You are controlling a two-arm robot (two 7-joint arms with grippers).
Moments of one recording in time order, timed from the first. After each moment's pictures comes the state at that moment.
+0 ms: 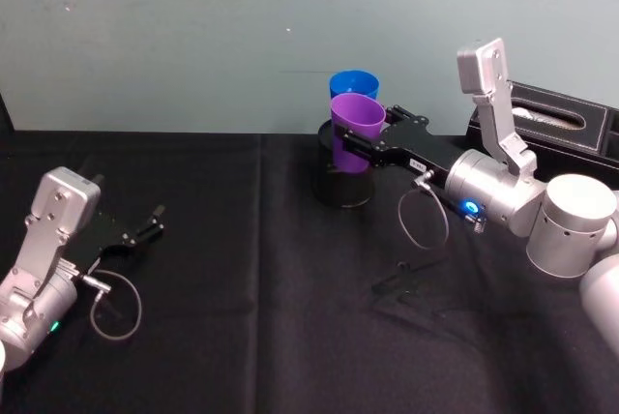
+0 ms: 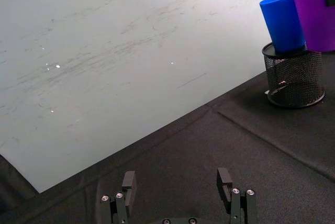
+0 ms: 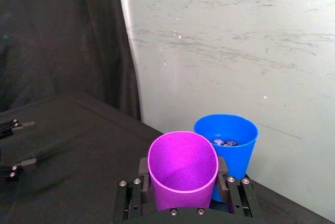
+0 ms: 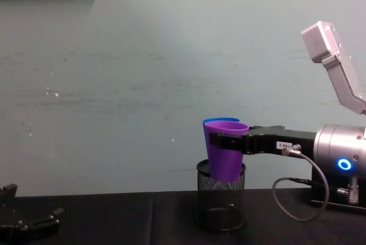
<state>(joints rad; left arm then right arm) -0.20 0.60 0.45 -1.41 -0.25 -0.12 0.03 0.66 0.25 -0.47 -1.00 0.43 -0.02 0.53</state>
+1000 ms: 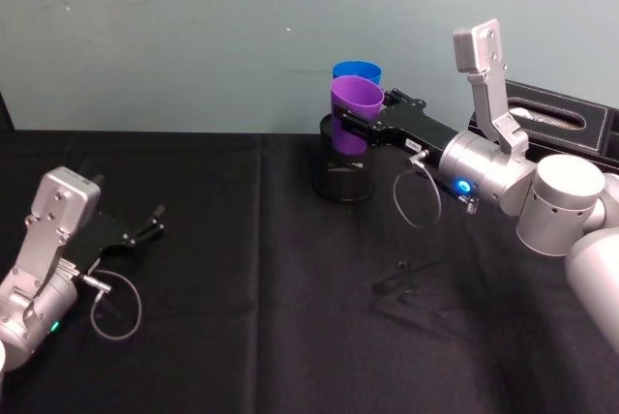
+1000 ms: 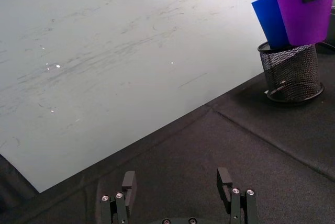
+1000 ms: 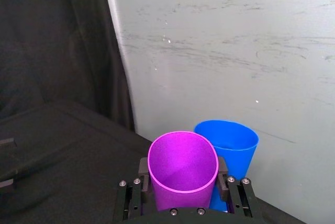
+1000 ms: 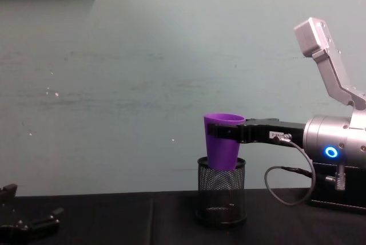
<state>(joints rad) -0.20 0.60 0.45 -1.41 -0.25 -0.12 0.03 0.74 0.19 -0.43 -0.86 0.40 -0.03 0.55</state>
